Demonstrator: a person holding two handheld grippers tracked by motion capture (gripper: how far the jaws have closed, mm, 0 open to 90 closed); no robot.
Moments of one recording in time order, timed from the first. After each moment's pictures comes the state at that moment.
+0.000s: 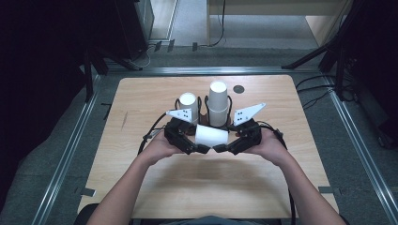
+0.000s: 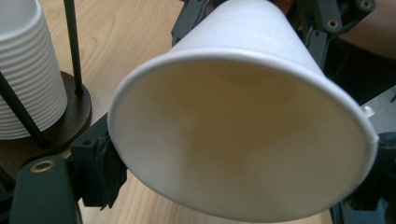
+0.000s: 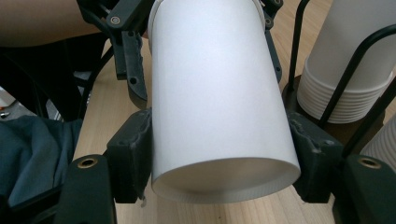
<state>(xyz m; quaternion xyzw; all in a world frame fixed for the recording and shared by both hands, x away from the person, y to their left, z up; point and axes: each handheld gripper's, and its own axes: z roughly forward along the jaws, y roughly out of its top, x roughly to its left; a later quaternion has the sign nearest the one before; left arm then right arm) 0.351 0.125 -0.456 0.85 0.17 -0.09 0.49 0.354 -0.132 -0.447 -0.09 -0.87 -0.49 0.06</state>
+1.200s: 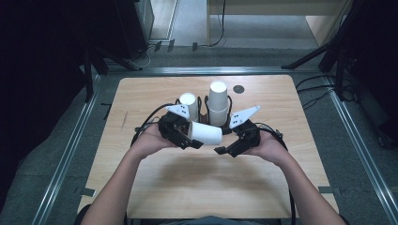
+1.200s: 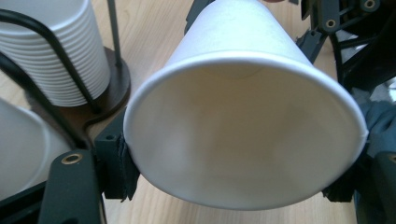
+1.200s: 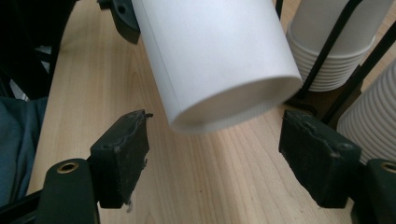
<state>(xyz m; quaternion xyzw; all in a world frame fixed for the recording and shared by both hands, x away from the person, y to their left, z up) 0.354 0.137 -0.428 0.90 0.17 -0.02 0.40 0.354 -0.127 -0.456 -0.12 -0.90 -0.42 0.02</state>
